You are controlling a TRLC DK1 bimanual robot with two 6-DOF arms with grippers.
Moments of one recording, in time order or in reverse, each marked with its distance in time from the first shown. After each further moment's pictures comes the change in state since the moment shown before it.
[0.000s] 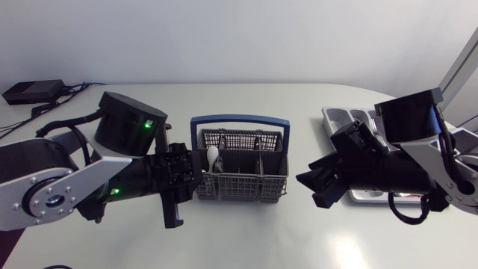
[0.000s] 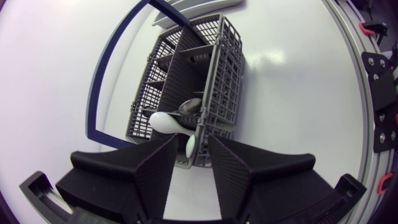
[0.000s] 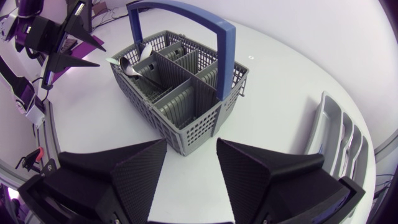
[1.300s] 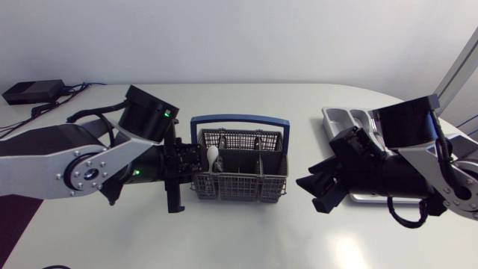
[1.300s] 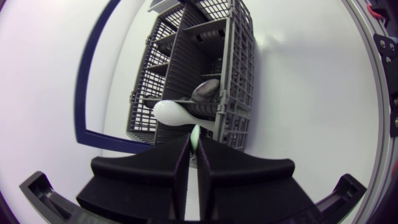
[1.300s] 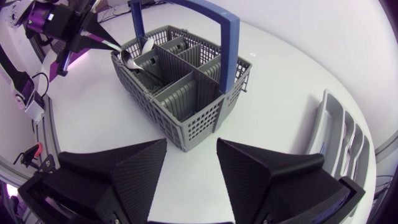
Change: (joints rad) left arm 0.065 0.127 0.072 0.005 -0.014 0.102; right arm 0.003 -0.002 -0.026 0.013 0.000 -0.011
